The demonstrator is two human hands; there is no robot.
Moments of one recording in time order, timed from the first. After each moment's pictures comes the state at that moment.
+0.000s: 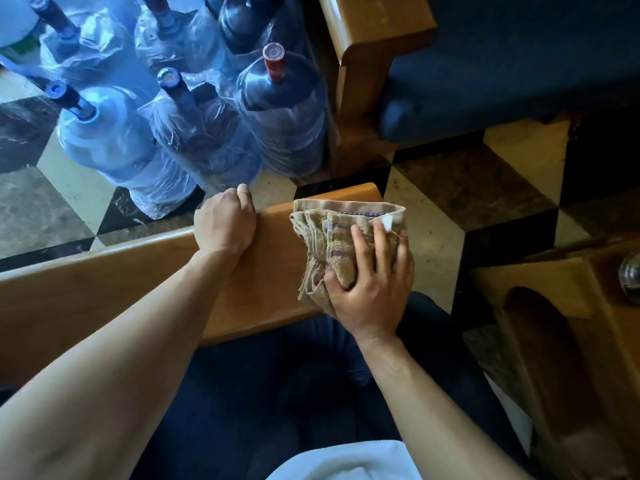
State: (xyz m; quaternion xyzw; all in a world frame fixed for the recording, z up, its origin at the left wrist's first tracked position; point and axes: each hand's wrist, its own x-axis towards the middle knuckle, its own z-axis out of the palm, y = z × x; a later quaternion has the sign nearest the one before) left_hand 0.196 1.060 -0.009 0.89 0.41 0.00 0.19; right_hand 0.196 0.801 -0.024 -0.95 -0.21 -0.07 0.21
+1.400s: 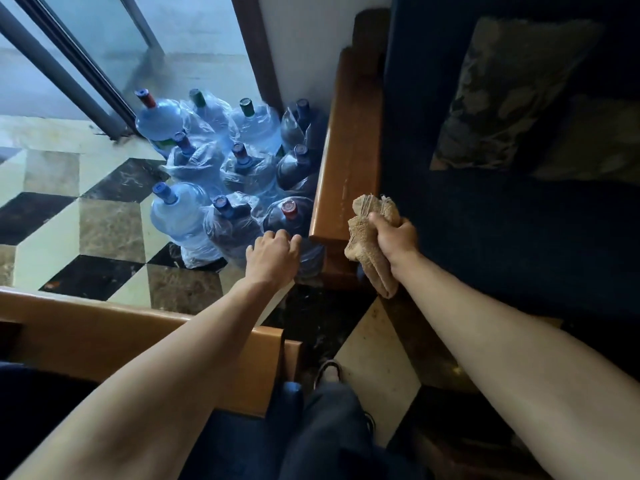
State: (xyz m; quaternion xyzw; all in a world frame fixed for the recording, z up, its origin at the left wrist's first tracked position) left_hand 0.446 0.950 0.213 0.83 0.51 -0.04 0.23; right_hand 0.650 0.840 0.172 -0.77 0.00 0.35 0.54
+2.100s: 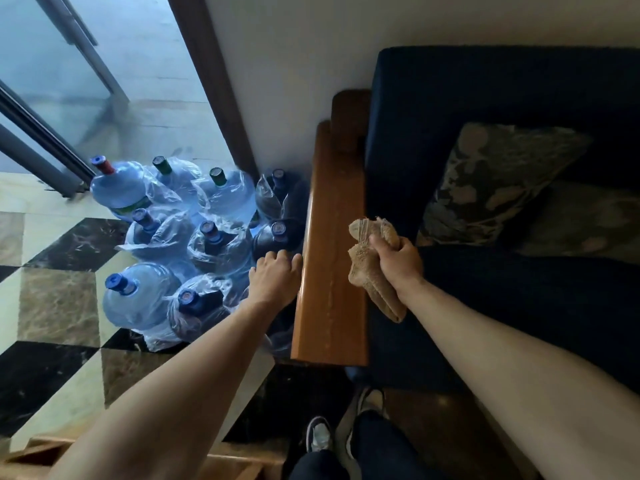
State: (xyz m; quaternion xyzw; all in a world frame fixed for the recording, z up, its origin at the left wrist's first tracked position) left_hand 0.628 1.139 0.220 0.83 0.49 -0.04 0.28; right_hand 0.819 1.001 0.205 -0.82 -0.05 0.29 0.49
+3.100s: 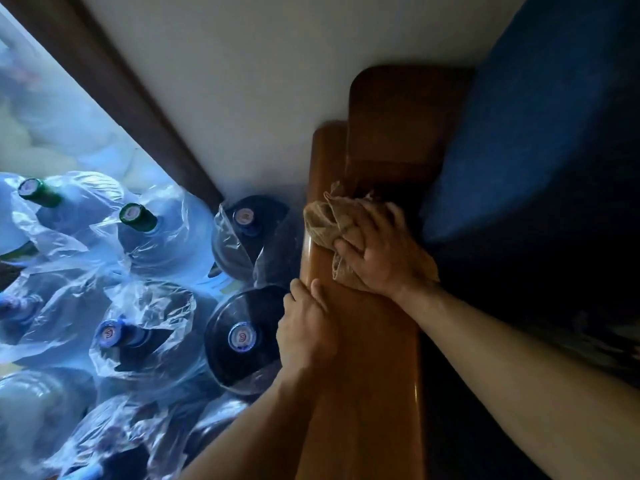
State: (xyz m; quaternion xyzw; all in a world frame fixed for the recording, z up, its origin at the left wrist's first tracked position) left_hand 0.895 1.335 -0.007 0.72 0.59 0.04 0.37; right_hand 1.074 1.320 -0.007 -0.81 -0.57 0.03 0.15
